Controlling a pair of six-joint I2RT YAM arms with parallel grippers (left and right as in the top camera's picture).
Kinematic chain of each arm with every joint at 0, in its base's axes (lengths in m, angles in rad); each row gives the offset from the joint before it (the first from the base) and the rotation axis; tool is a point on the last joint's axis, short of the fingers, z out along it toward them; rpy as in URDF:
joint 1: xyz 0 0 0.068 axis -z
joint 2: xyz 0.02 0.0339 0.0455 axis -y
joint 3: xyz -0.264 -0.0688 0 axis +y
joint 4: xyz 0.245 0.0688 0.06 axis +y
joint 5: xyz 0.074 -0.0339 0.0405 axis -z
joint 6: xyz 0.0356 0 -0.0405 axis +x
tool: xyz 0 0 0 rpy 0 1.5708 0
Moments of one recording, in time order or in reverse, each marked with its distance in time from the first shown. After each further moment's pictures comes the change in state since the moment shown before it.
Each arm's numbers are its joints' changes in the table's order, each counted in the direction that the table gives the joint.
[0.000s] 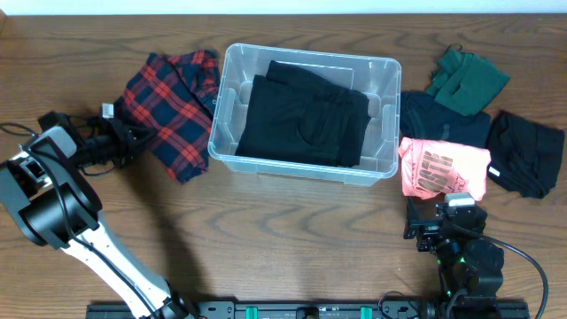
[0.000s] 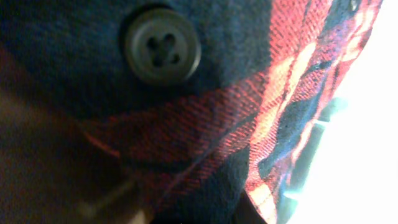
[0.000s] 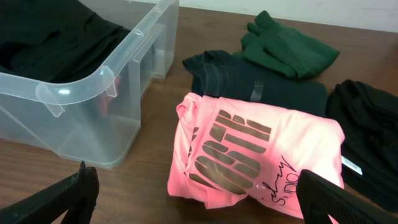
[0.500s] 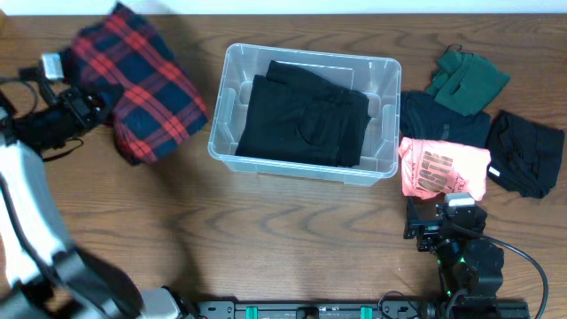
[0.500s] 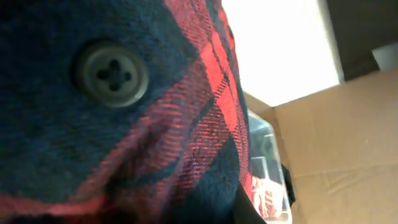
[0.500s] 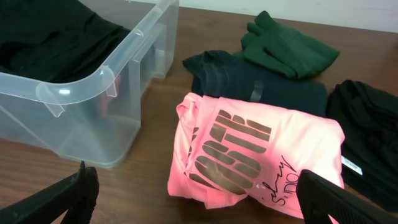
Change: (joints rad) left arm -0.011 0.698 0.026 0.089 0.114 0.020; right arm 0.000 0.000 0.000 0.000 0.000 0.000
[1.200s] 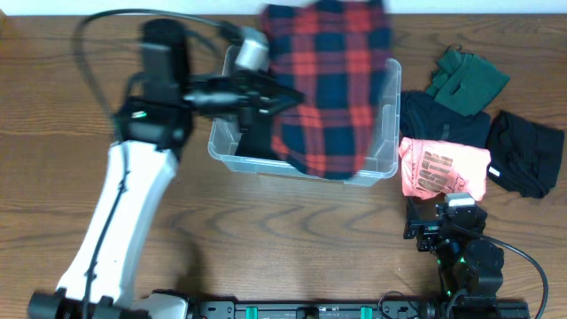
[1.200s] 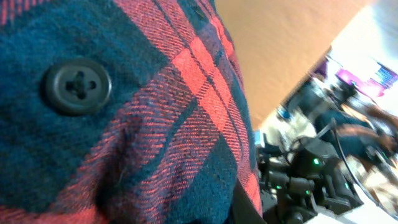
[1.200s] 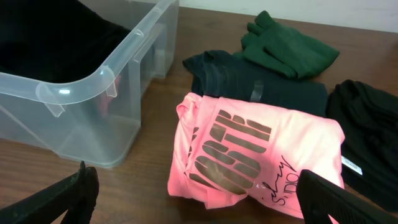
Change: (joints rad) left arm 0.851 0.089 0.001 -0.414 0.061 -0.035; right arm 0.000 0.000 0.000 0.000 0.000 0.000
